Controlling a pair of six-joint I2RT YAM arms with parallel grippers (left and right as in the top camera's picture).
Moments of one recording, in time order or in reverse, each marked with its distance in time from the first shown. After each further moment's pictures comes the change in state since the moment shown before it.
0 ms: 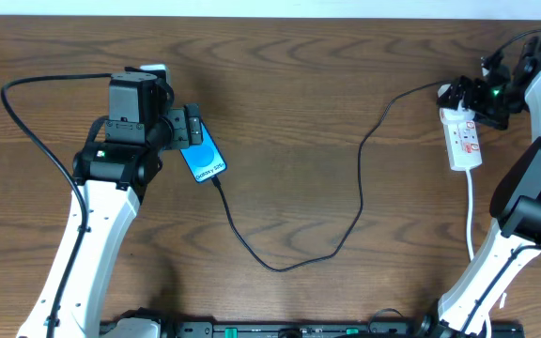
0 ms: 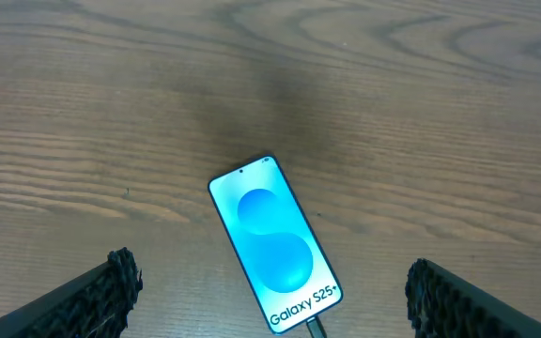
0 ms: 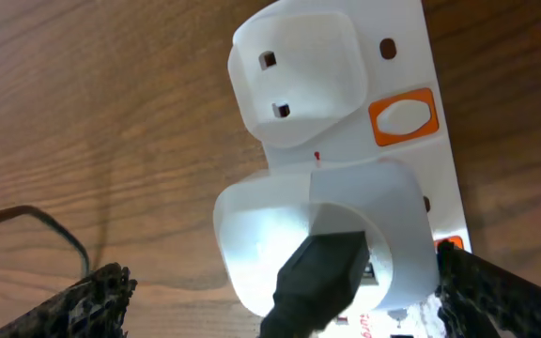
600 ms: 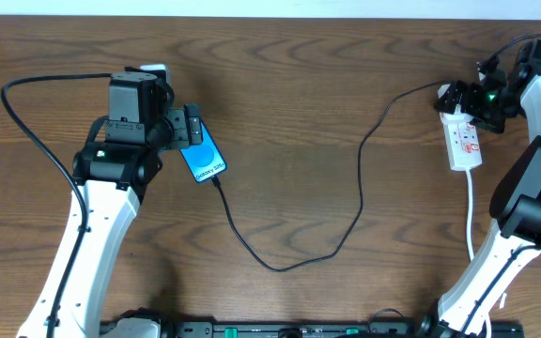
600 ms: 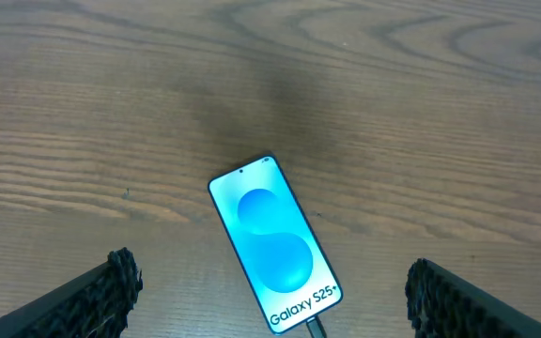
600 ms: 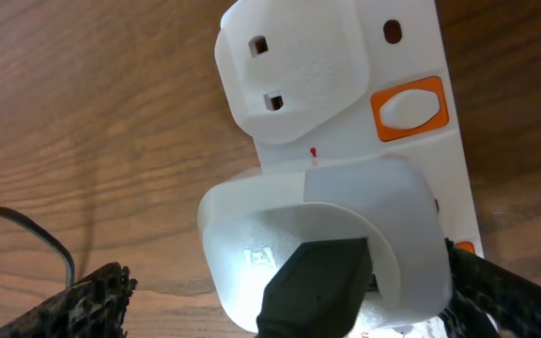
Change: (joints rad) left arm 0.000 0.000 0.000 0.000 0.000 0.000; right arm 0.003 -0.006 -0.058 0.048 0.000 0.001
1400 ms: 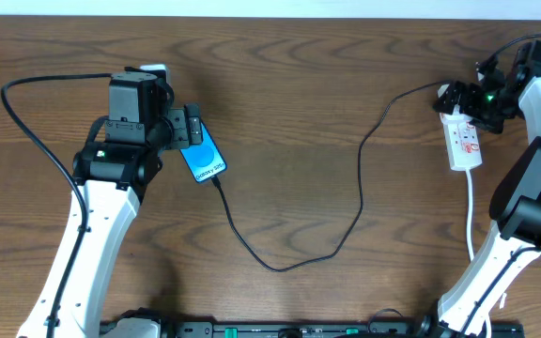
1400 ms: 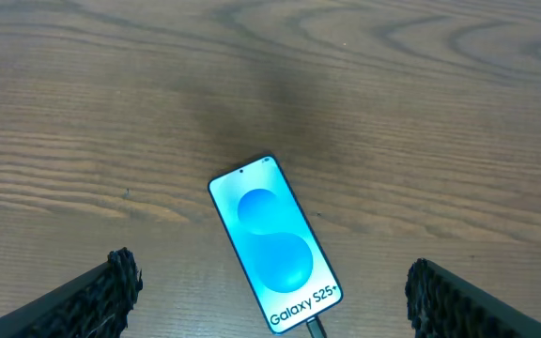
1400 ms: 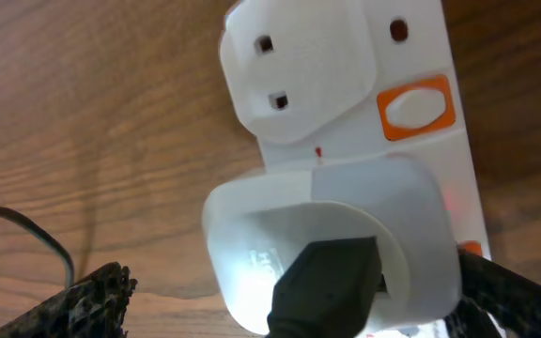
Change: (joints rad) left arm 0.000 0.000 0.000 0.000 0.000 0.000; right arm 0.007 -0.015 -0.035 0.028 0.005 0.006
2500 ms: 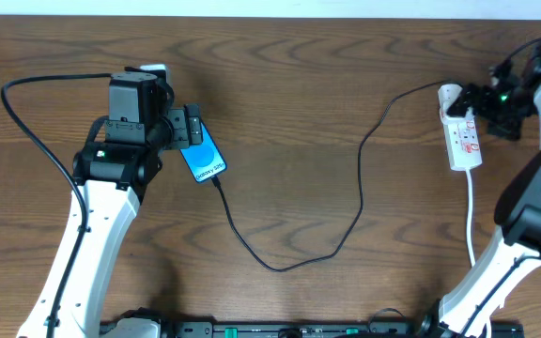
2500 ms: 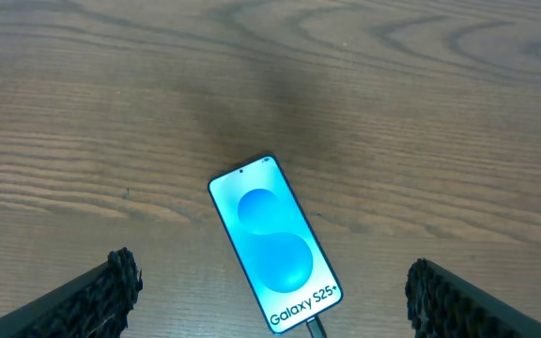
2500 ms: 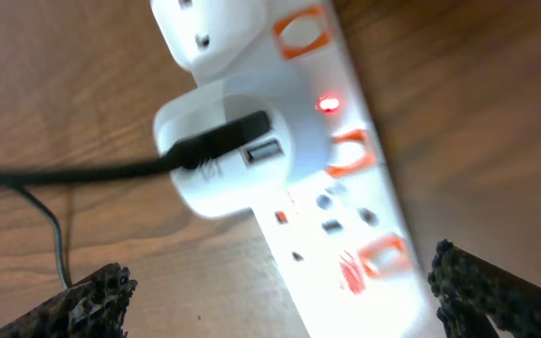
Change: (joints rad) left arm 0.000 0.000 0.000 0.000 0.000 0.000; right arm -0.035 -0.082 0.068 -0.183 0.126 0.038
